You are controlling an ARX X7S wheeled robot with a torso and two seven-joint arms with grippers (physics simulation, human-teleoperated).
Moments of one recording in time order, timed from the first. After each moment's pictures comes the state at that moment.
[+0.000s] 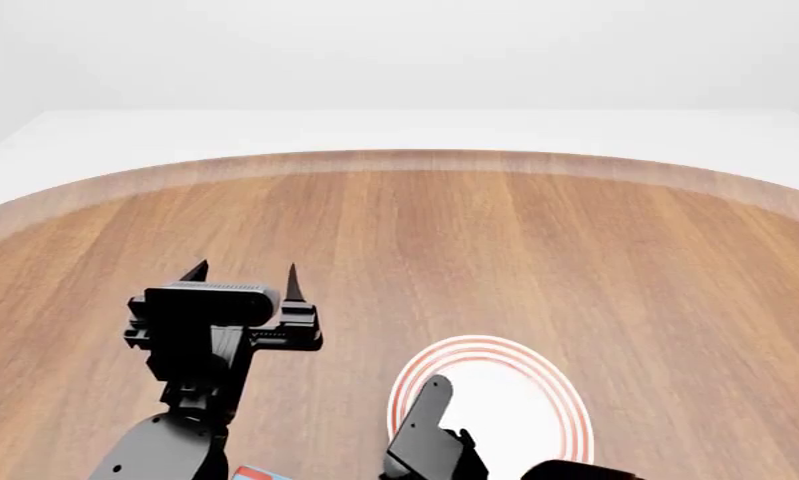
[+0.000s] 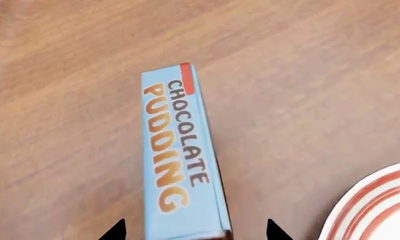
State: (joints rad) left arm -0.26 -0.24 0.15 0.40 -0.28 -0.55 -0.23; right arm 0.46 0.43 -0.65 -0.50 0.67 1.22 -0.29
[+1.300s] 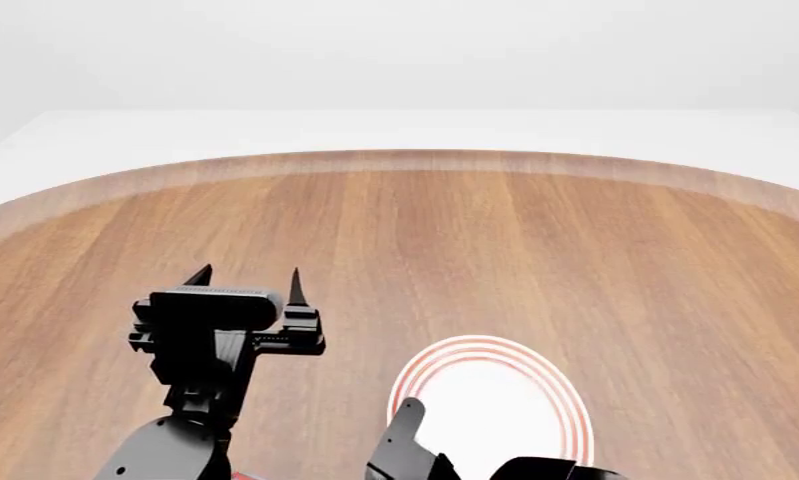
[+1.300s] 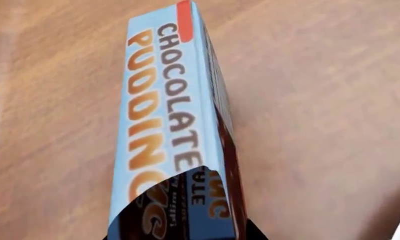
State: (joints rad) left arm -0.25 -0.25 0.18 0.39 -0.30 -0.53 -0.25; right arm 0.52 0.37 -0.82 -0.22 0.62 1.10 -0.42
